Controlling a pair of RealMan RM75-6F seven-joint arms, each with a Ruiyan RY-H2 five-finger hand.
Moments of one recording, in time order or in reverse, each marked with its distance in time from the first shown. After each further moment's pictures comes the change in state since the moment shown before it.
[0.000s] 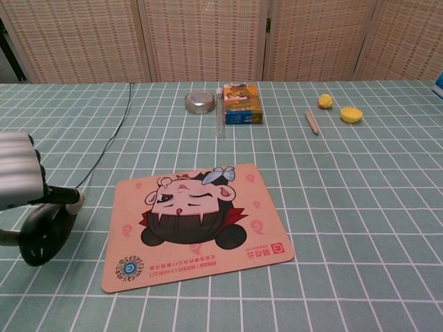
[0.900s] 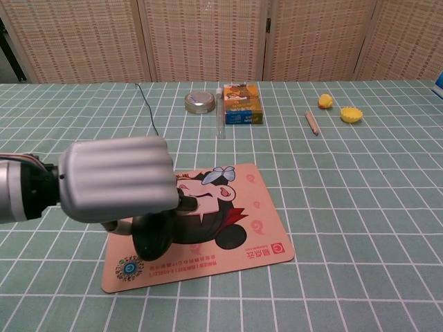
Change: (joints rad) left arm -0.196 -0.200 -0.171 -0.101 -0.134 -0.337 0.297; right arm -0.017 0.031 0.011 0.016 0.010 0.030 0.087
